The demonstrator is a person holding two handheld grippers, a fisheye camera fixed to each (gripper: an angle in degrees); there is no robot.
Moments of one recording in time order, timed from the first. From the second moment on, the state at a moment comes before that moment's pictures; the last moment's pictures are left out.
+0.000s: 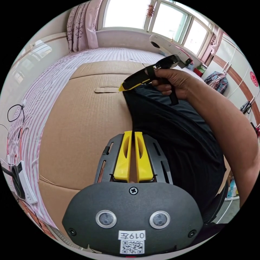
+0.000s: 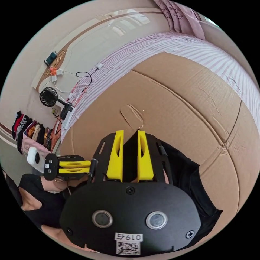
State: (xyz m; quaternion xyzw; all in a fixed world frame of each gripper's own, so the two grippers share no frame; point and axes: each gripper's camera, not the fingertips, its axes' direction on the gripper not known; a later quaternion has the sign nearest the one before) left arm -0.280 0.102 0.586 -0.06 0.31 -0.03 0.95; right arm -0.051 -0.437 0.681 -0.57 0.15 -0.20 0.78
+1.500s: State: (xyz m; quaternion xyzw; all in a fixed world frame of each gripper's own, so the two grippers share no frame) left arm -0.236 -0.050 0.921 -0.19 0.52 -0.06 0.83; right arm -0.160 0.130 0.498 -0.41 0.29 -0.69 0.53
